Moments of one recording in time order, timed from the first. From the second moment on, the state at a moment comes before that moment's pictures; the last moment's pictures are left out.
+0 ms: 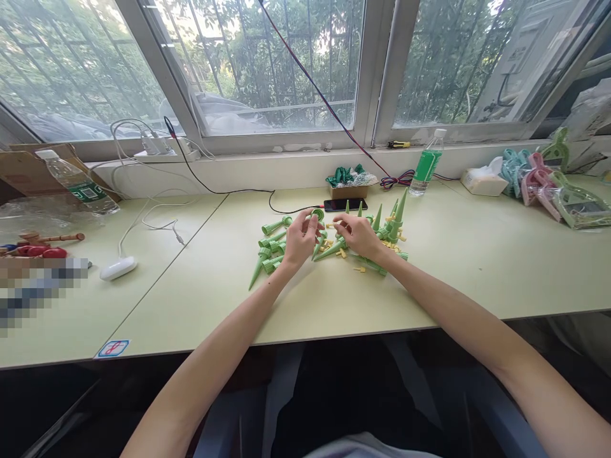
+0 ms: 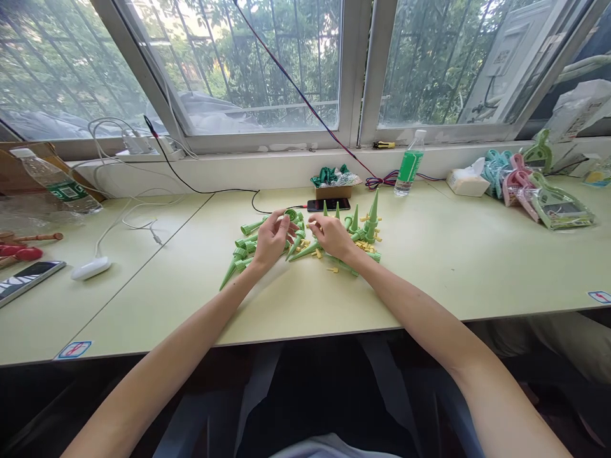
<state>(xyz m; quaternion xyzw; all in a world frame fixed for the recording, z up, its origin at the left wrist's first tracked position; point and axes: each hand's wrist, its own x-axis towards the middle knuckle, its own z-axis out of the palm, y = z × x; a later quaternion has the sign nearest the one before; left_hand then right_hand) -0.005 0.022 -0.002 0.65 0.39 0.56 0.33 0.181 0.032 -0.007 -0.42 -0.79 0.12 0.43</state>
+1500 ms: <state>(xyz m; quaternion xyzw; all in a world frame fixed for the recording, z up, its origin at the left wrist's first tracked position) -0.001 0.018 -0.004 0.53 0.30 0.42 0.67 0.182 0.026 -0.003 -0.39 -0.80 0.07 0.45</state>
